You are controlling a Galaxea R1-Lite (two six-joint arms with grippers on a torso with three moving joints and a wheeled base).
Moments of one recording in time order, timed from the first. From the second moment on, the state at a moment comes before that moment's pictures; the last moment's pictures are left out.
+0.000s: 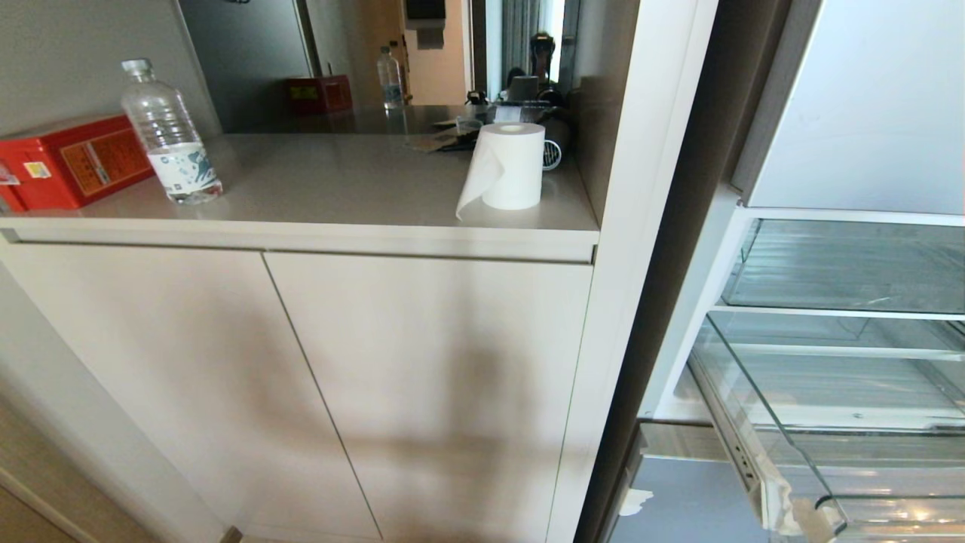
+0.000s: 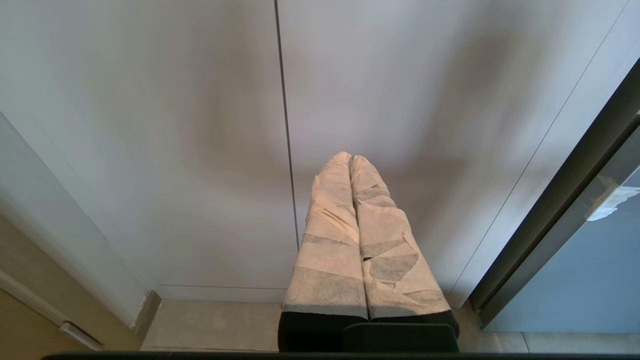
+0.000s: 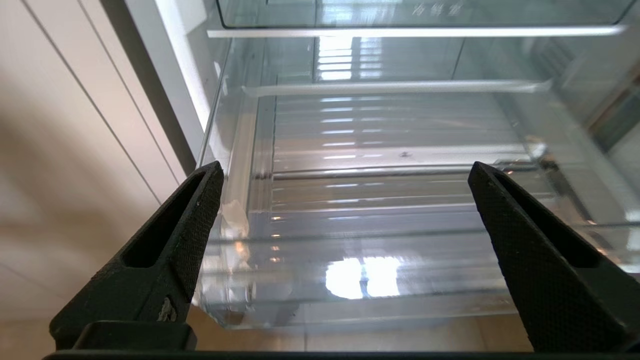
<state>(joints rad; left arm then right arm) -0.01 0.00 -0.01 0.03 0.00 0.00 -0.11 0.48 -0.40 0.02 -0.04 0.01</state>
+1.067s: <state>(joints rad) -0.01 0.00 -0.01 0.03 0.00 0.00 0.01 0.06 -0.09 0.04 0.11 -0.08</state>
